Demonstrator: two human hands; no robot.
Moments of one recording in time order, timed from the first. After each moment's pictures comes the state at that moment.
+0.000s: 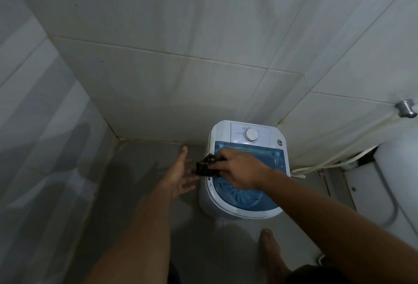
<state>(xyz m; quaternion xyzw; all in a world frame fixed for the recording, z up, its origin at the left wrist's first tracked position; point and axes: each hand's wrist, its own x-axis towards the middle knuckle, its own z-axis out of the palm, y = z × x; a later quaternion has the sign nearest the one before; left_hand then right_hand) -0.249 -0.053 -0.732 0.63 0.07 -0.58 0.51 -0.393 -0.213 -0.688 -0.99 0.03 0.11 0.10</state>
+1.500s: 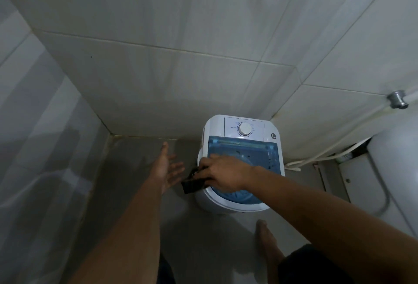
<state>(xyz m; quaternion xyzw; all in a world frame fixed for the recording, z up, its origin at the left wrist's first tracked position) -0.243 -0.044 -0.730 0.63 0.13 -0.52 0.56 -0.384 -0.191 -0.696 -0.98 -0.05 0.17 0.11</state>
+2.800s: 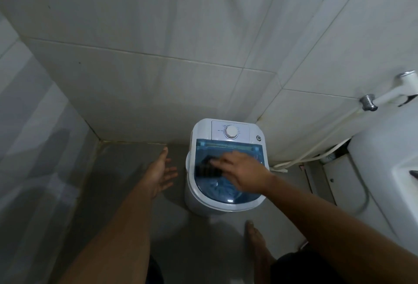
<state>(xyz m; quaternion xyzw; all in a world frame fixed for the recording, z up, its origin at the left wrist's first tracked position) -0.253 -0.049 -0.725 0.67 0.08 -0.54 0.51 -0.463 -0.238 -0.694 -1.00 0.01 0.02 0.05</state>
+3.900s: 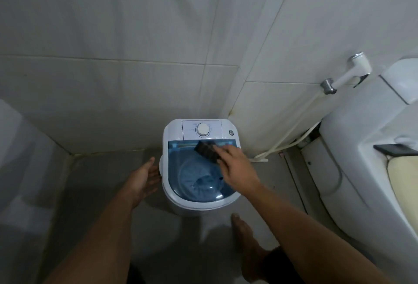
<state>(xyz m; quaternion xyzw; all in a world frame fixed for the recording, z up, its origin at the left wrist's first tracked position) -0.273 -0.069 -0.728 0.67 0.03 -0.57 0.47 -0.510 -0.244 -0.718 -0.94 0.29 -0.13 0.15</state>
